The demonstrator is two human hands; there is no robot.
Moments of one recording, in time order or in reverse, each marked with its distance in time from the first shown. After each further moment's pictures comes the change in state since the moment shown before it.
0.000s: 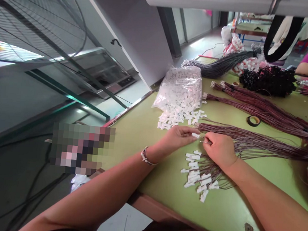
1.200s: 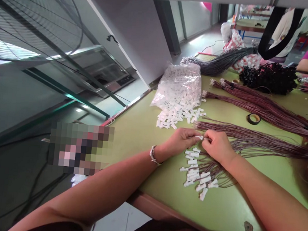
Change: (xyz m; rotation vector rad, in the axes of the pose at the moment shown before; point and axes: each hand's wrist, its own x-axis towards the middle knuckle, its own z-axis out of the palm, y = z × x) left_hand 0.004 -0.004 0.016 0.084 -0.072 0.128; right_hand 0.007 0.005 0.006 0.292 -0.082 0.045
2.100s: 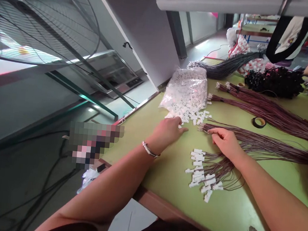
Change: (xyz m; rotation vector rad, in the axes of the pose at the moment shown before) left_hand -0.001 0.007 -0.060 0.922 0.195 -0.348; right_hand 0.006 0.003 -0.011 0.431 -0.072 0.300
